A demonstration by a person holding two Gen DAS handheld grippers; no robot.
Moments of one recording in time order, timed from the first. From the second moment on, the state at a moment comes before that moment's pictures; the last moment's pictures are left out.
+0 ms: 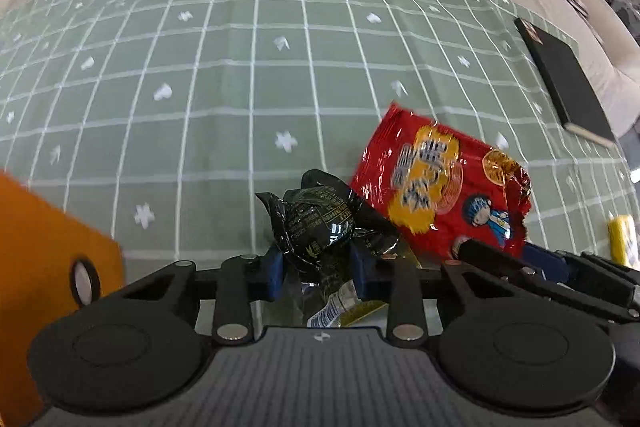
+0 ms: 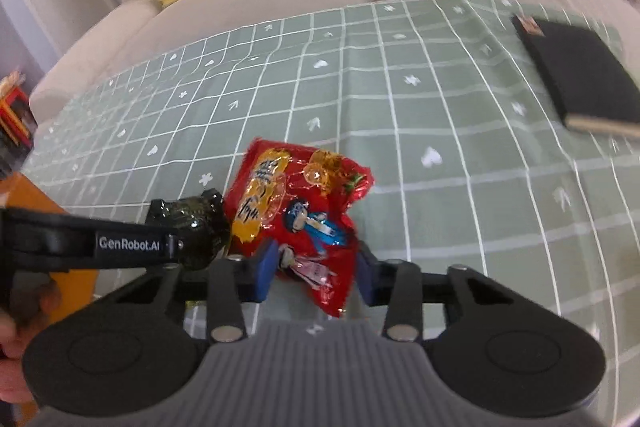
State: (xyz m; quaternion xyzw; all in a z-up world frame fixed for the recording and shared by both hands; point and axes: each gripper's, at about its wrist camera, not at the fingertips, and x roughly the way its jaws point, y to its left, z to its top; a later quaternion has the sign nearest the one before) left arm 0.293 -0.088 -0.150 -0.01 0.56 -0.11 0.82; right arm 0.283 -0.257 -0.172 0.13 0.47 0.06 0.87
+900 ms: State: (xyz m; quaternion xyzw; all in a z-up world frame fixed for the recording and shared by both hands) left arm 0.155 -0.090 -0.142 0.04 0.56 -0.16 0.81; right arm 0.123 -0.254 -0.161 0.21 0.53 0.02 0.82
